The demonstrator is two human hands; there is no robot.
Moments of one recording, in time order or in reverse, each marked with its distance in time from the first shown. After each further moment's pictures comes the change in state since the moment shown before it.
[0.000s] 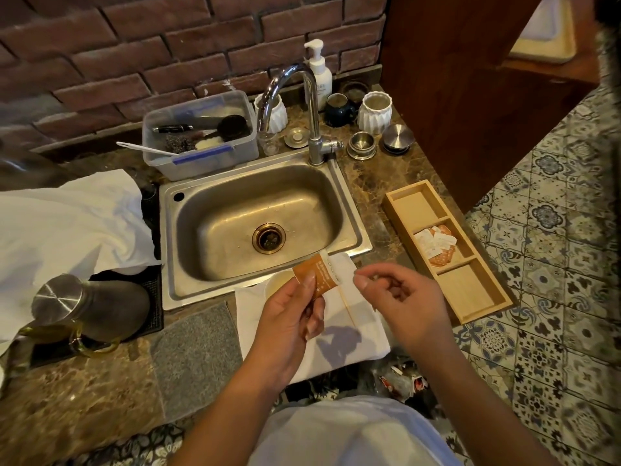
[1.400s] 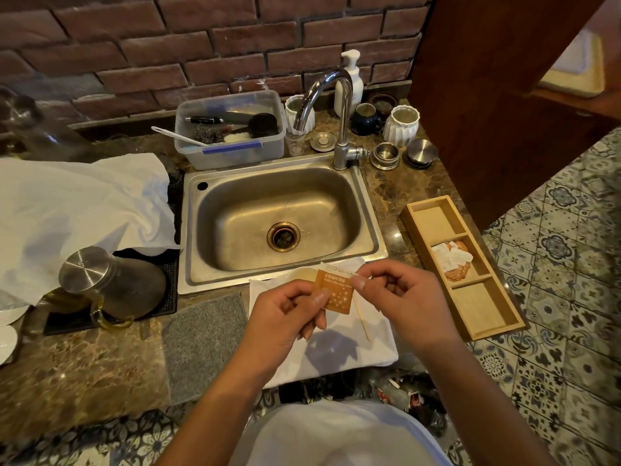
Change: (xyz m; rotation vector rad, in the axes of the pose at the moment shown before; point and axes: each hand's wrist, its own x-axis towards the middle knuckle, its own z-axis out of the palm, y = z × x) left_hand -0.026 0.024 -0.033 0.343 0.011 0.200; right_hand 0.002 -0.029 0.026 0.033 -0.166 -0.035
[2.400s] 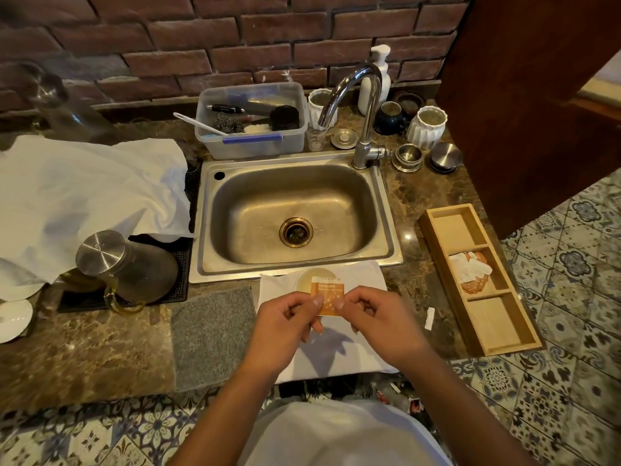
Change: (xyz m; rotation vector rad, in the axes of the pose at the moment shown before) left_hand 0.007 -0.037 -0.019 0.141 0.192 -0.126; right_hand 0.020 0.048 0.032 -0.243 -0.218 0.132
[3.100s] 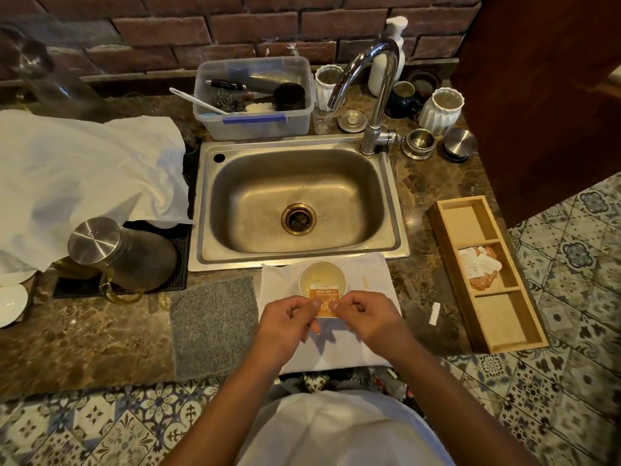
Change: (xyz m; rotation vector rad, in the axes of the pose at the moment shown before) left_hand 0.023 -0.036 -0.003 0.053 0.037 -0.162; right_hand 0.034 0.046 0.022 -0.048 -0.065 0.140
